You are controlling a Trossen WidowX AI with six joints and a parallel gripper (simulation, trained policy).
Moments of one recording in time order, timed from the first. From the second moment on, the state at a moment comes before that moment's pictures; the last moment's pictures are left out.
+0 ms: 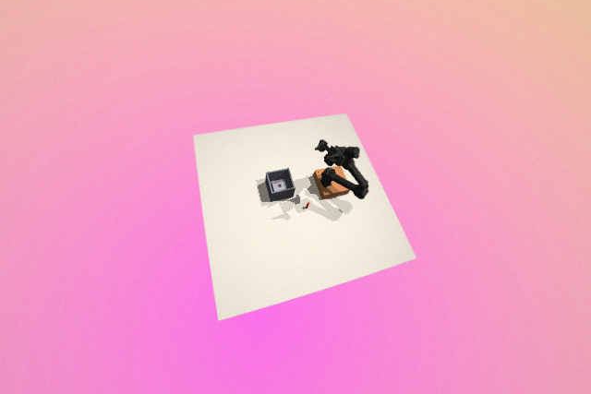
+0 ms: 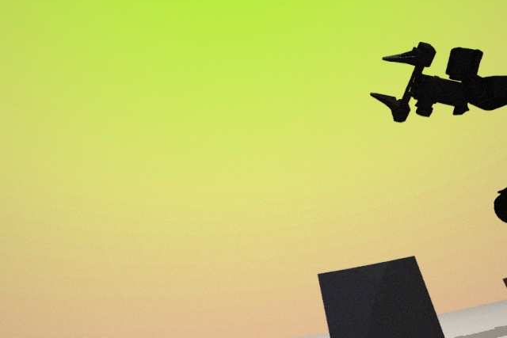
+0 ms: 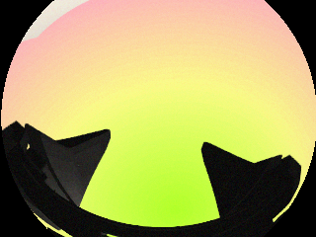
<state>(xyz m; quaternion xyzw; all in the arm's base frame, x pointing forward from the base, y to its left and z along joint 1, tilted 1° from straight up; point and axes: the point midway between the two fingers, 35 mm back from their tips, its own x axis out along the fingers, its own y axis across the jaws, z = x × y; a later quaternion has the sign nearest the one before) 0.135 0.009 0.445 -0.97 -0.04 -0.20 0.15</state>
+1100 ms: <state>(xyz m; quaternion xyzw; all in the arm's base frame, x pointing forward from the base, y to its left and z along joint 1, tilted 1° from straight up) 0.170 -0.013 0.430 -0.75 -0.11 -0.07 0.65</state>
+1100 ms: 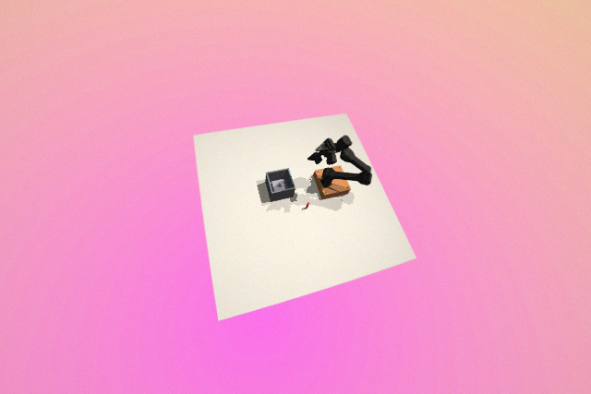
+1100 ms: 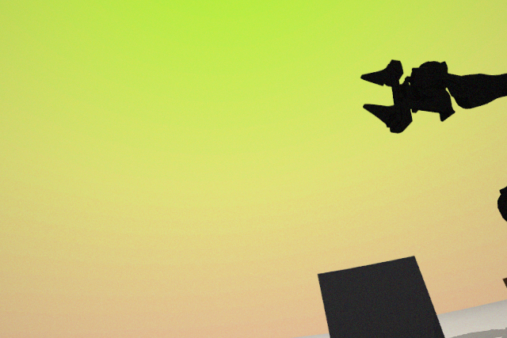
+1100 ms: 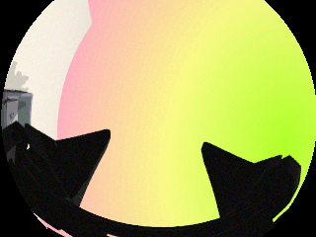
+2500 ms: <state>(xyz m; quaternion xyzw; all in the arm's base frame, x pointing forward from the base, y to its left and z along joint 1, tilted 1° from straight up) 0.223 0.012 0.357 -0.20 0.08 0.15 0.97</state>
